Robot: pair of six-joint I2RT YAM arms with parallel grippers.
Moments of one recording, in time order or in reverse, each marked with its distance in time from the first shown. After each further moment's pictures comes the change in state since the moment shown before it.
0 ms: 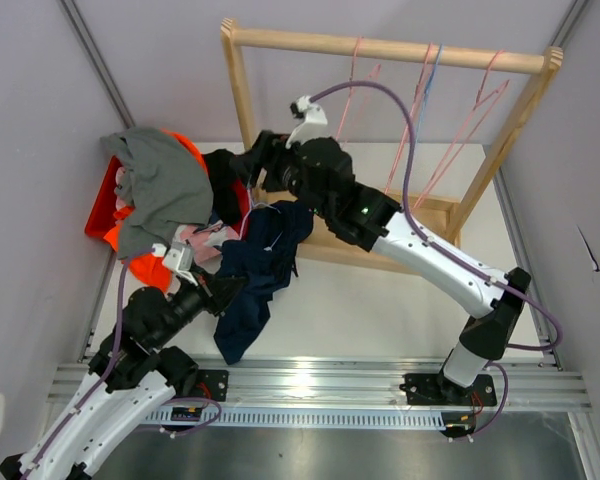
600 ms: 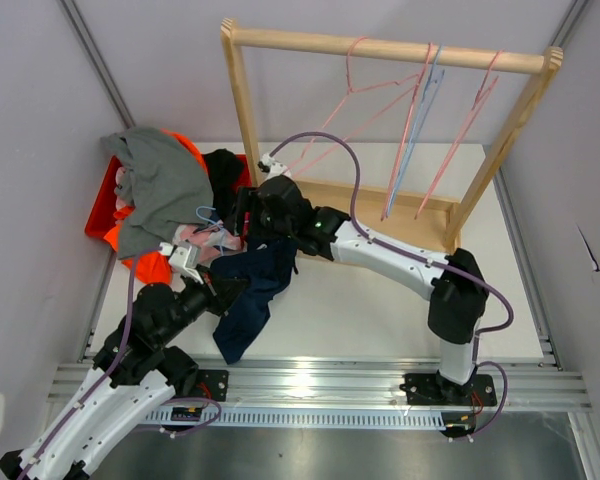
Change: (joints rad) left arm -0.002 0.022 -0.036 -0.030 -0.018 -0.036; right arm 0.015 0.175 -0.200 -0.085 -0.156 0.202
